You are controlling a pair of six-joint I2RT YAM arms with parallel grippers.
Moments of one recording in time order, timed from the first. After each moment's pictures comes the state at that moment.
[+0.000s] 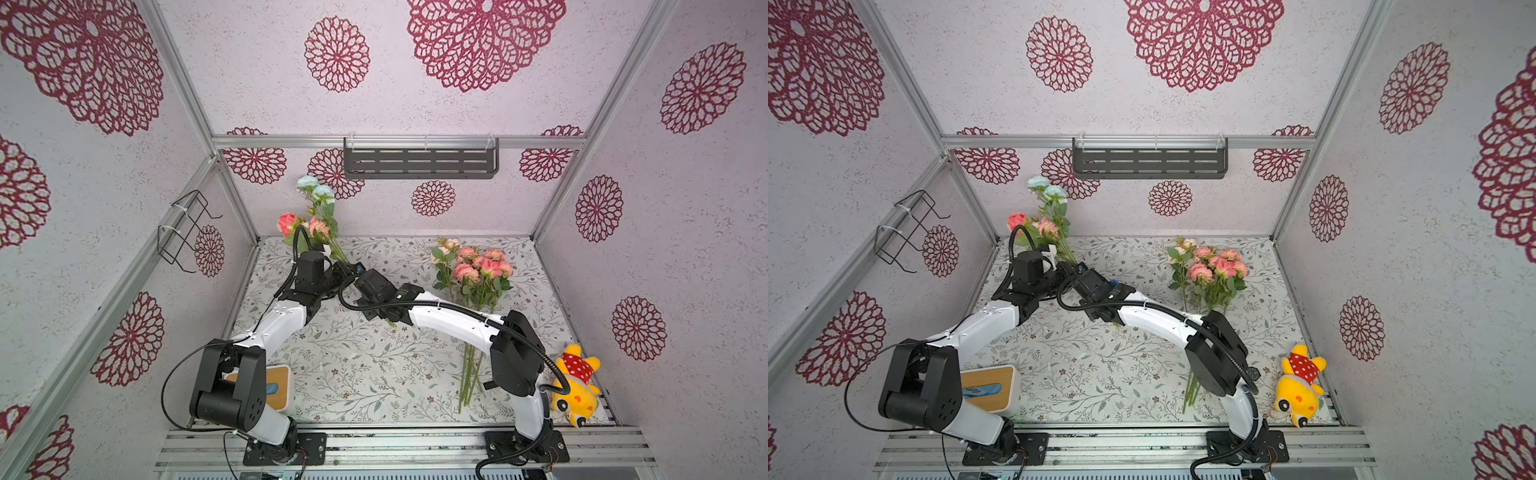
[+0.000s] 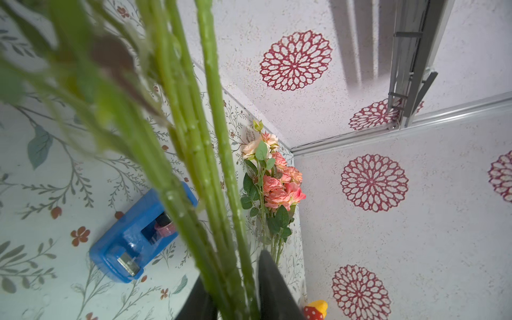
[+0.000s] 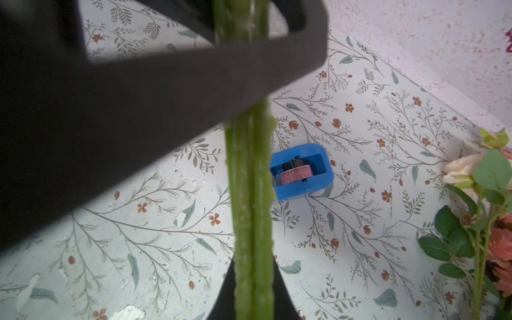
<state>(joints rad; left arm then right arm) -0.23 1.55 0.98 0.12 0.39 -0.91 0.99 2.01 1.72 -0.55 0.36 0.17</state>
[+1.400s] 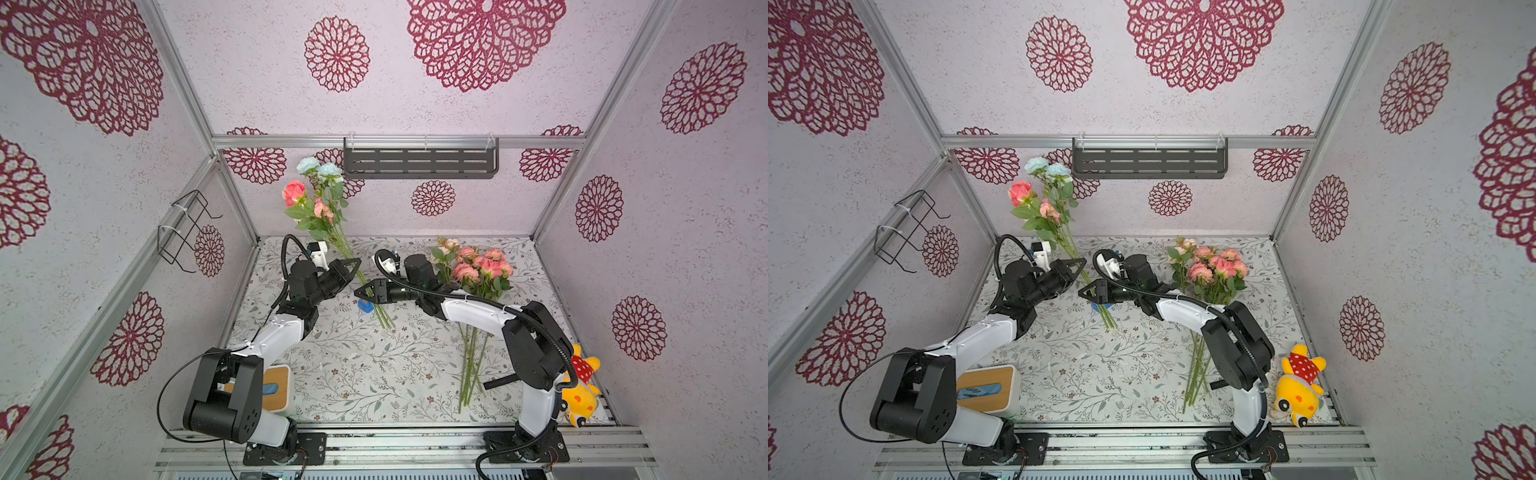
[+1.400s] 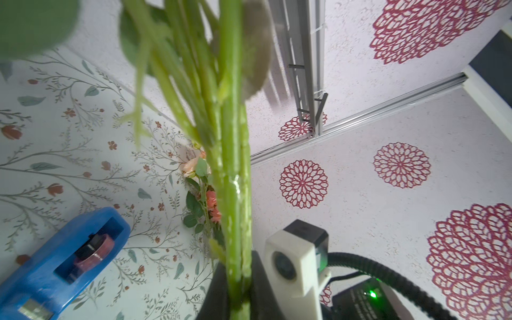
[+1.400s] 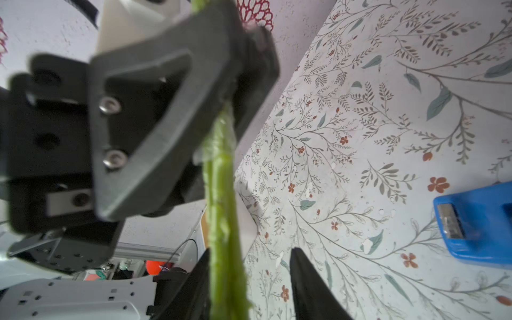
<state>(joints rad) -0.22 1.48 0.82 0.58 0.48 -1.05 0.72 1.90 1.33 0.26 -0.73 0.75</state>
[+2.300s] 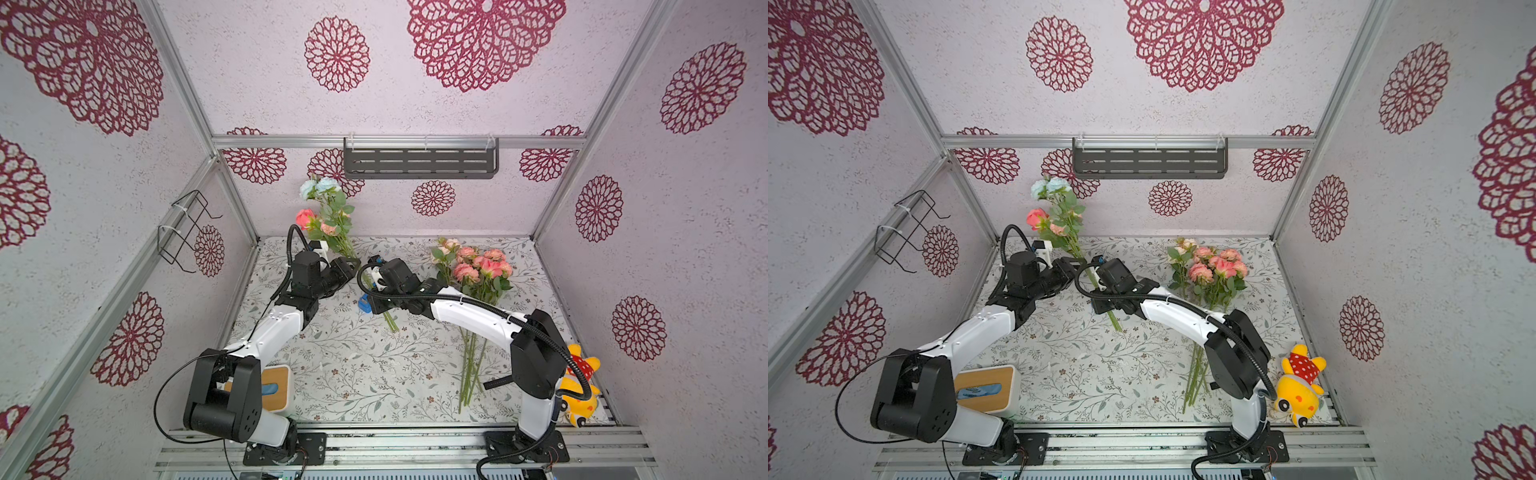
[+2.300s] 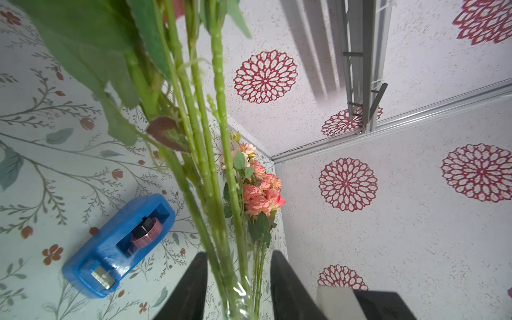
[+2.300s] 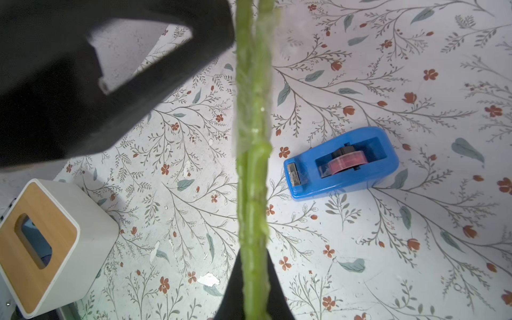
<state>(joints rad) -0.23 1.49 0.94 0.20 0.40 -0.92 0.87 1.88 1.55 -0.40 -0.05 0.34</state>
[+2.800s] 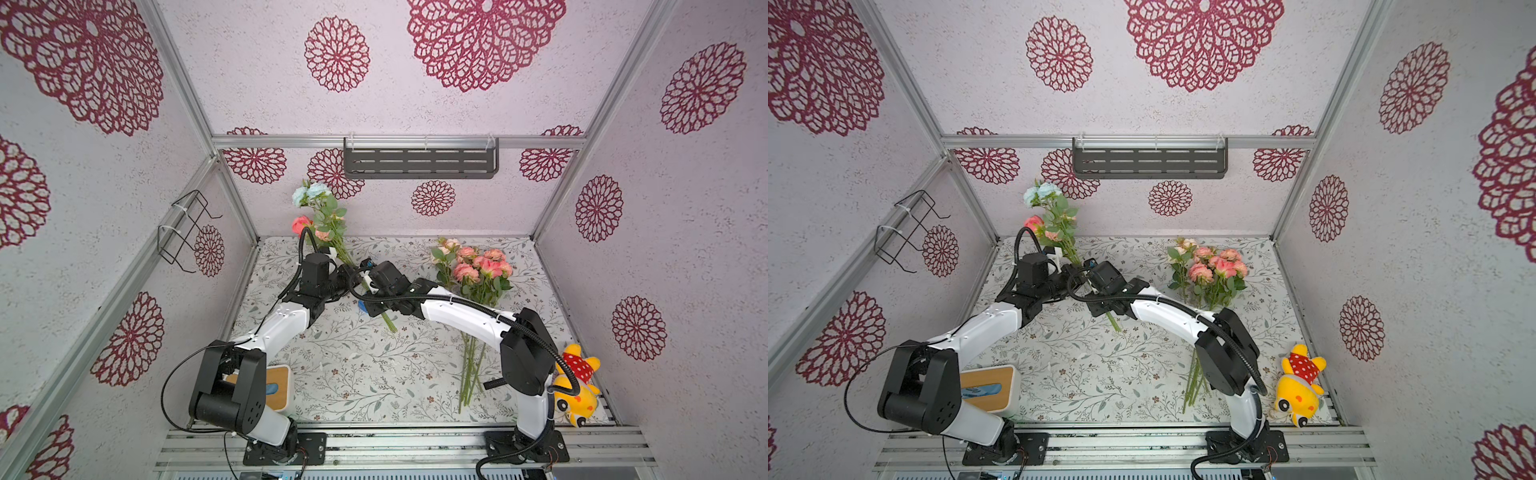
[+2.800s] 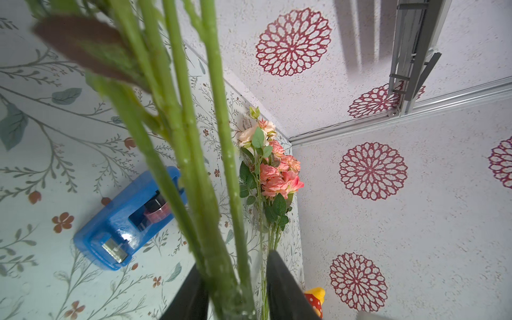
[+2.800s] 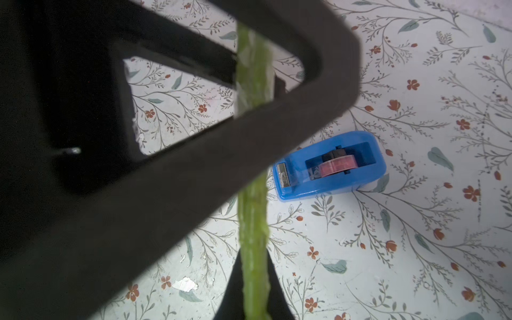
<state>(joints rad) -0.27 1.53 0.97 0.11 0.38 -0.90 0.92 1.96 1.66 -0.50 0.08 0.25</state>
